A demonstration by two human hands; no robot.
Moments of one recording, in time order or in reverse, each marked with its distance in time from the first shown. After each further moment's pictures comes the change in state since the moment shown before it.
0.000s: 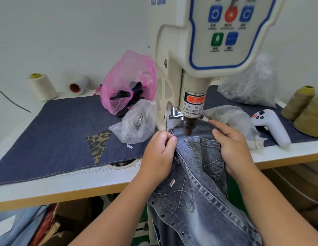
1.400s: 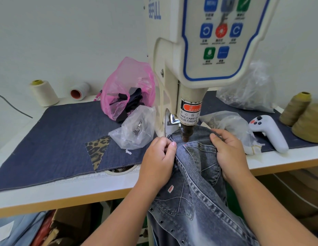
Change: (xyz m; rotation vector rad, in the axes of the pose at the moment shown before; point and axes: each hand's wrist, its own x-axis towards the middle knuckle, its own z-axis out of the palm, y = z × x) left_hand 0.000 -0.002 0.006 0.071 0.055 0.021; right_hand 0.003 0.004 0.000 -0.072 0.096 0.038
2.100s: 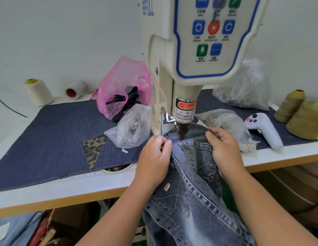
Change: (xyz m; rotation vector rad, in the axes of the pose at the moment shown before) left_hand 0.000 -0.001 0.001 0.014 0.000 0.010; right_hand -0.001 -0.002 0.001 -0.035 0.010 0.023
